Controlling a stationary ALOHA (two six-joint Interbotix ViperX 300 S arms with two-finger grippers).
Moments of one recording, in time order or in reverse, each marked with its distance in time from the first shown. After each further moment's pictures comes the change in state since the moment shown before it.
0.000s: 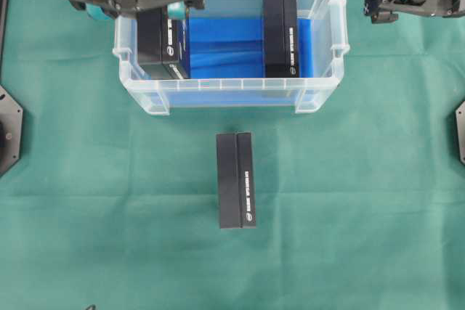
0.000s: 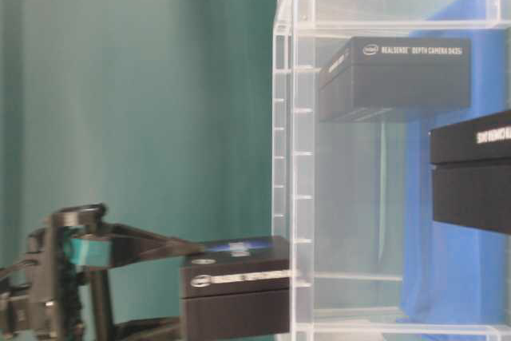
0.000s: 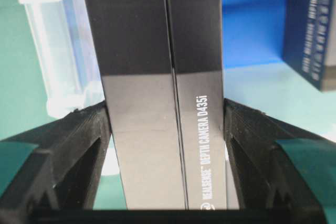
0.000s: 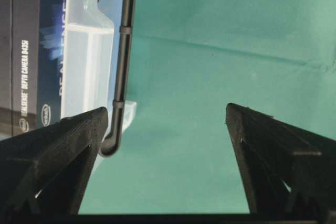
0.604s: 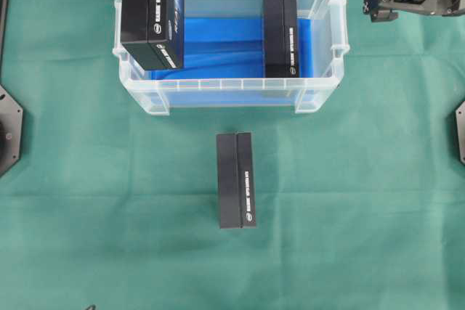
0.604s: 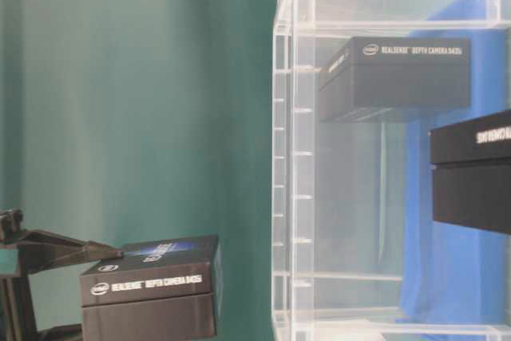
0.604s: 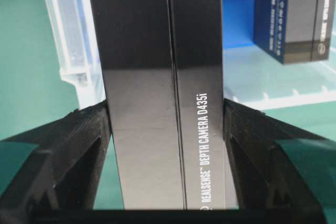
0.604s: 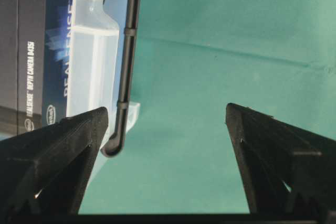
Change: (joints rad) left arm -0.003 -0.006 -0.199 -0.002 0.170 0.018; right arm 0.000 0.000 -0.009 0.000 0.000 0.002
